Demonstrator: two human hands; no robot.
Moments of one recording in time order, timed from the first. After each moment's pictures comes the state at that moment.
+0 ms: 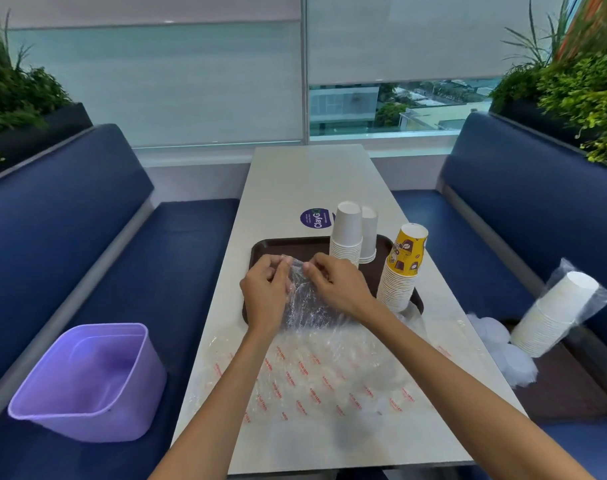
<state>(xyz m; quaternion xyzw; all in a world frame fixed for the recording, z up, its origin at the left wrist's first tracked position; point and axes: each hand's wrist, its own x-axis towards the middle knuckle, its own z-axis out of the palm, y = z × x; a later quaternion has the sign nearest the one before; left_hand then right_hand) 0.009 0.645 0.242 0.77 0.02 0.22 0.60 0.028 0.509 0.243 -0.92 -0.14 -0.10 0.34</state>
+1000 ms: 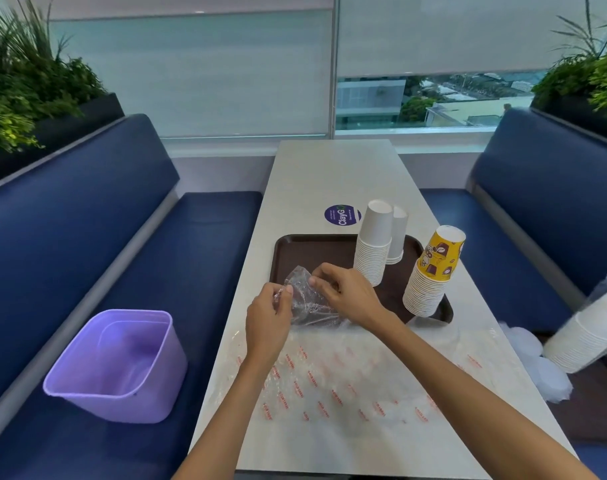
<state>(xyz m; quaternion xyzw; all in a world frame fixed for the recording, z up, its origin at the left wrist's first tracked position) -0.005 0.689 0.200 0.85 0.06 0.14 0.51 0.039 0.535 0.221 -0.91 -0.19 -0.07 0.36</state>
